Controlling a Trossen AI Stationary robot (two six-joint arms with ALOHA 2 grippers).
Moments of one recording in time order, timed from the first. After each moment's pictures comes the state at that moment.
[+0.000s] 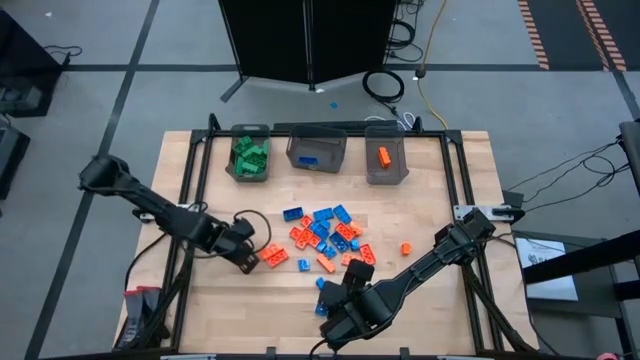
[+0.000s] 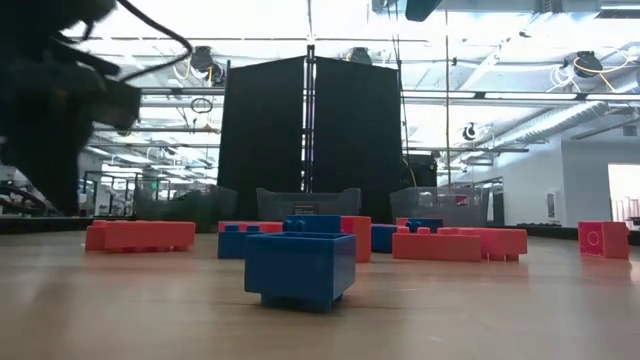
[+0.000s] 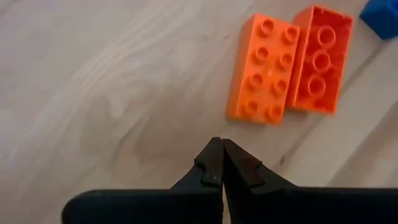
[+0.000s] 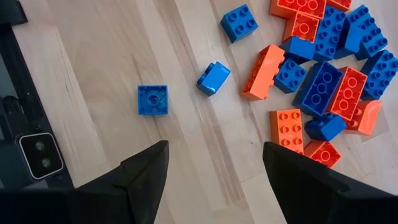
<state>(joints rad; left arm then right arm) -0.45 1.23 0.58 -0.60 -0.16 -1.22 0.59 2.30 2.36 -1.48 0.34 0.94</state>
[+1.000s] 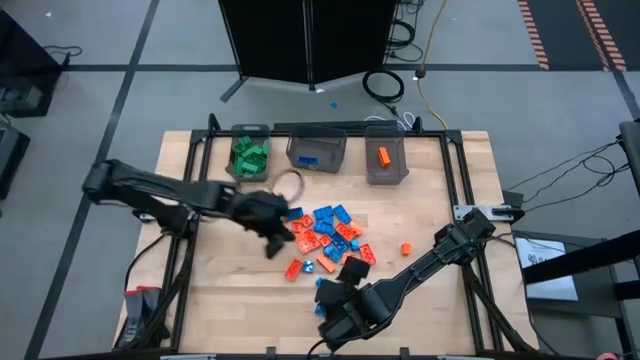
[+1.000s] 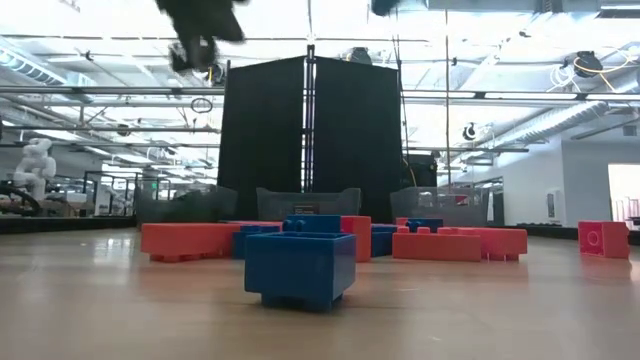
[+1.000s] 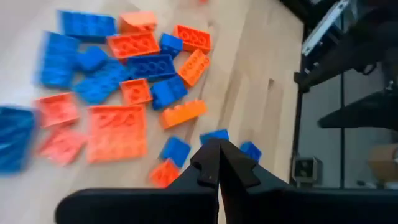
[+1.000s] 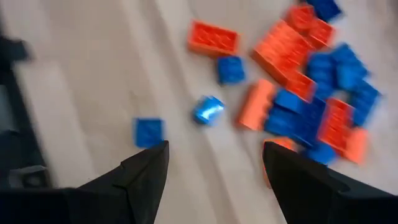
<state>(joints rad) -0.14 1.28 1.04 -0.51 0.11 -0.64 0.58 2.31 2.36 -1.43 0.45 0.92</state>
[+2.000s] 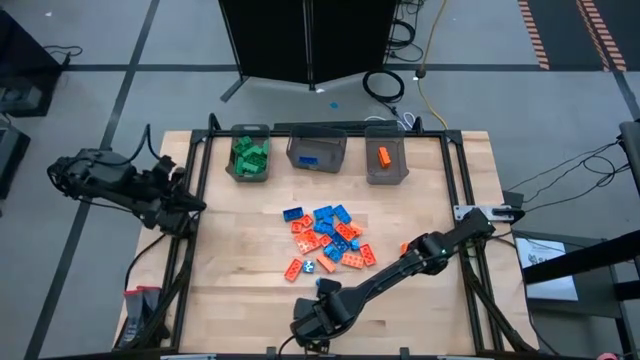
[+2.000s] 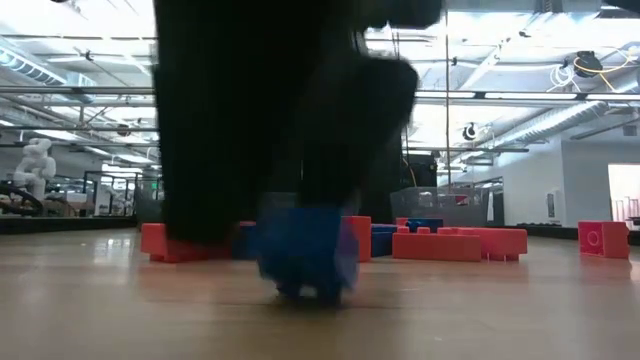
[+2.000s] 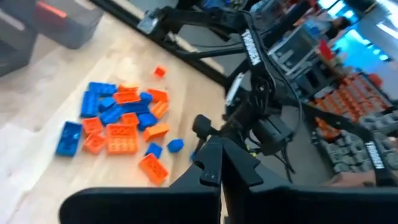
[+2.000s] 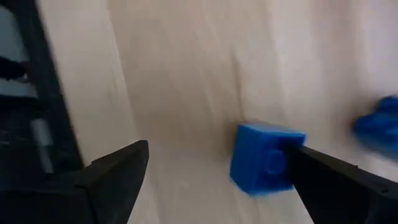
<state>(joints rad) -0.32 0.49 1.08 -0.93 -0.09 -0.70 0.52 2.55 2.36 -1.12 0.05 0.76</state>
